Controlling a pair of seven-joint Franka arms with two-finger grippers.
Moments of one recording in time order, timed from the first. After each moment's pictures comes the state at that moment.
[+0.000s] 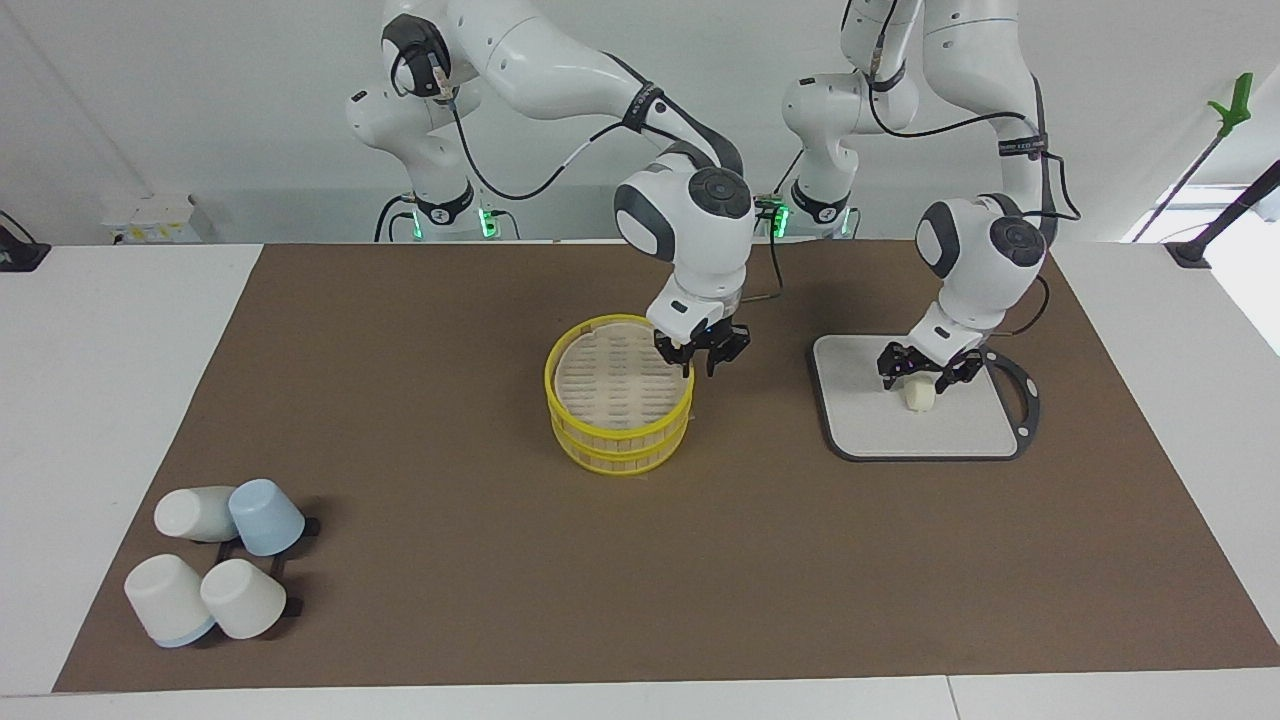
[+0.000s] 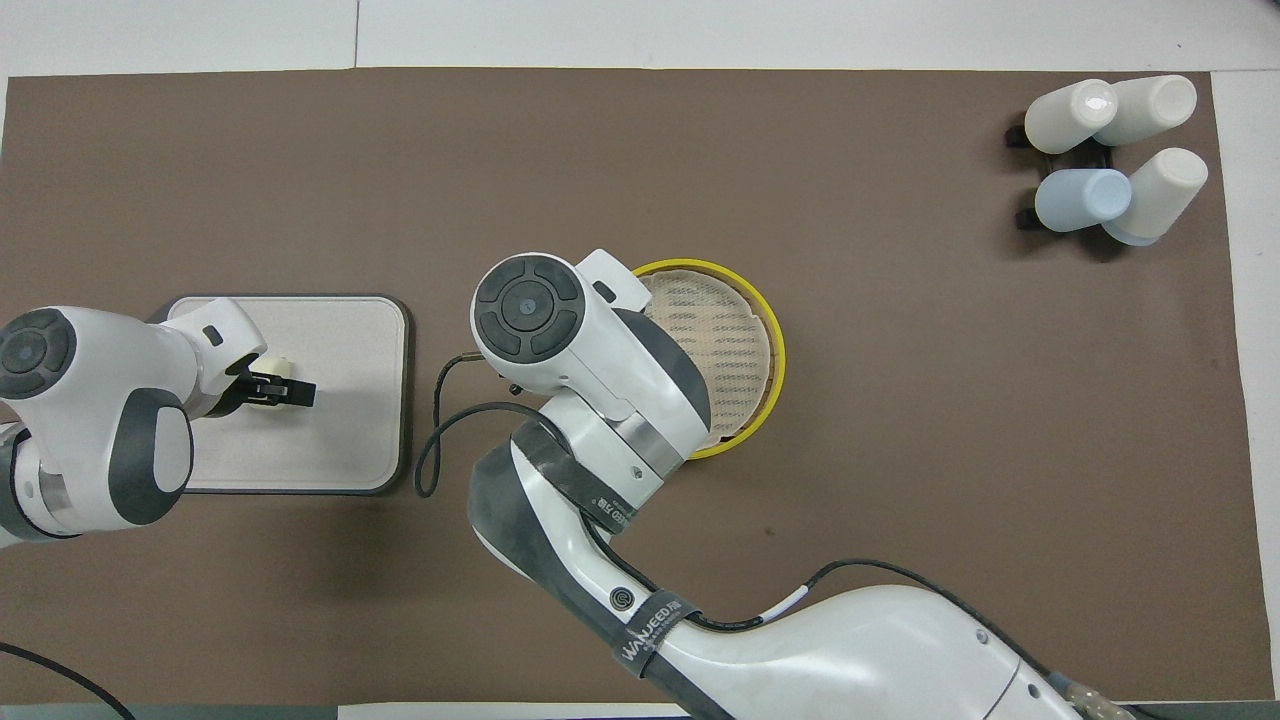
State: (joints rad) left arm -0.05 0.09 0.05 -2.32 -0.02 2.41 0.22; right arm 0.64 0.56 0.10 -1.39 -0.05 1.95 0.74
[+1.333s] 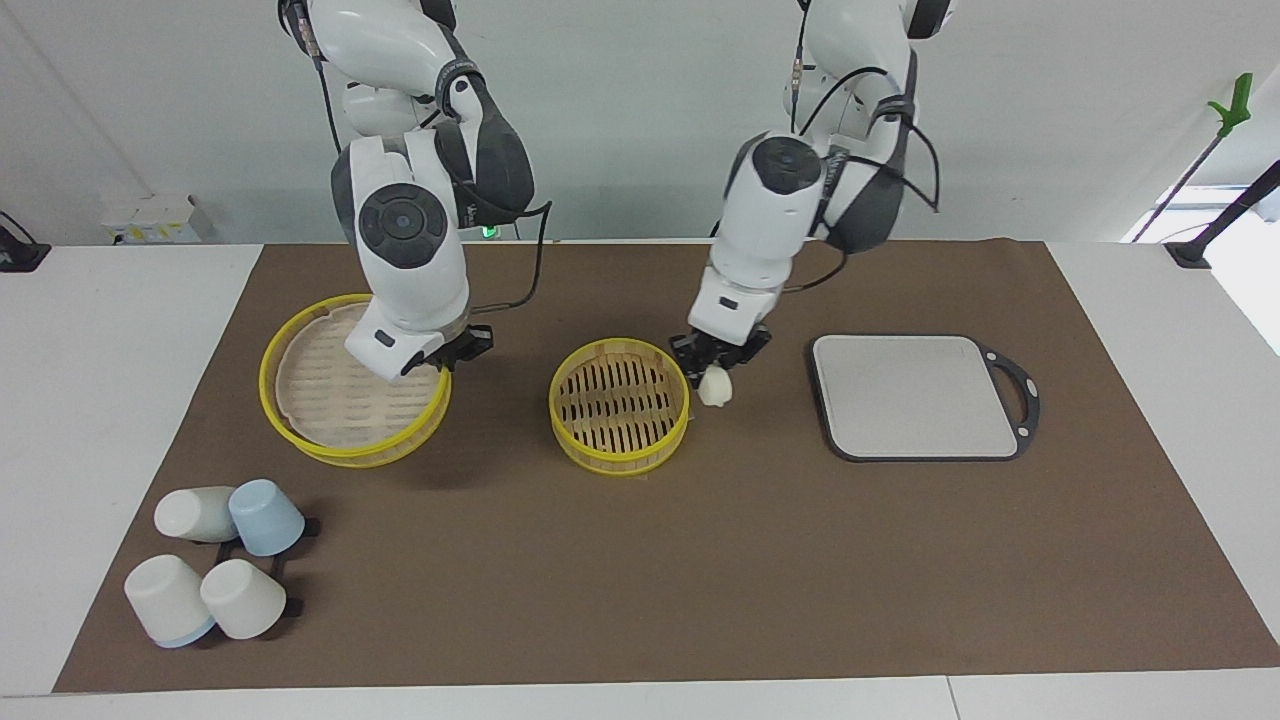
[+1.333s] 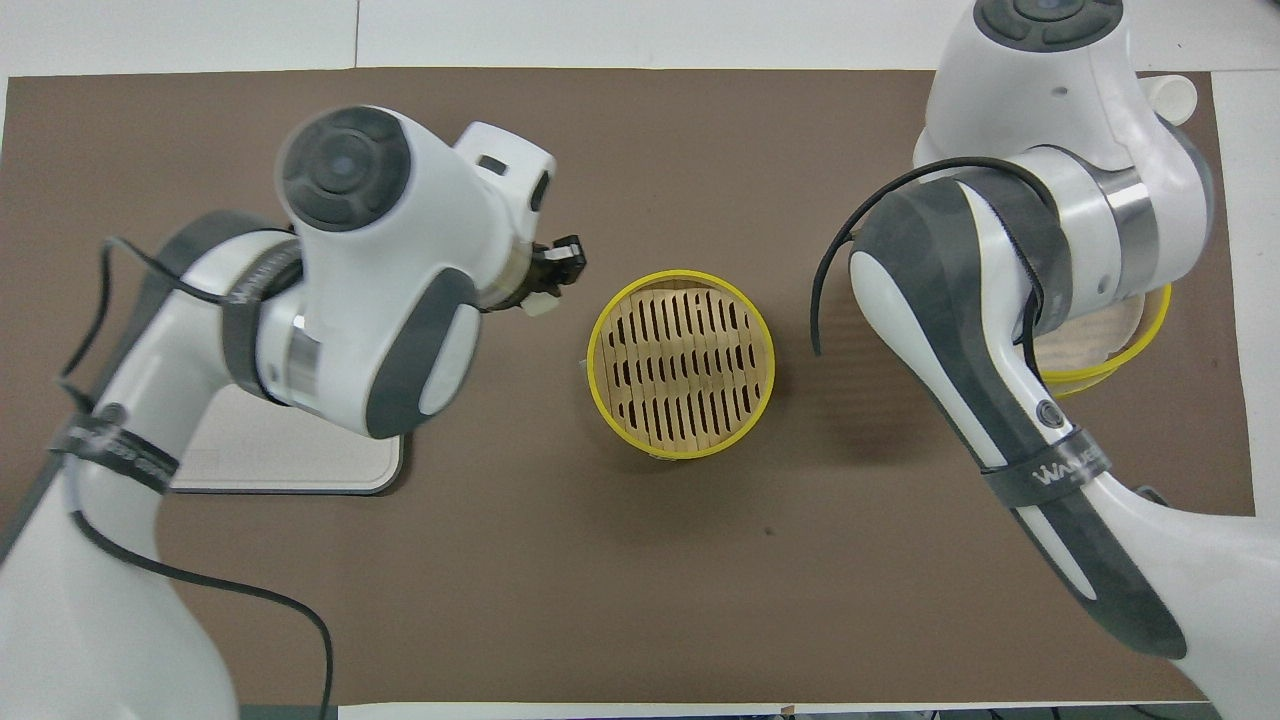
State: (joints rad) left arm -0.67 0.33 0.02 -1.62 -0.11 2.07 -0.80; right arm 0.17 0.38 0.09 -1.36 -0.13 1.44 0.08
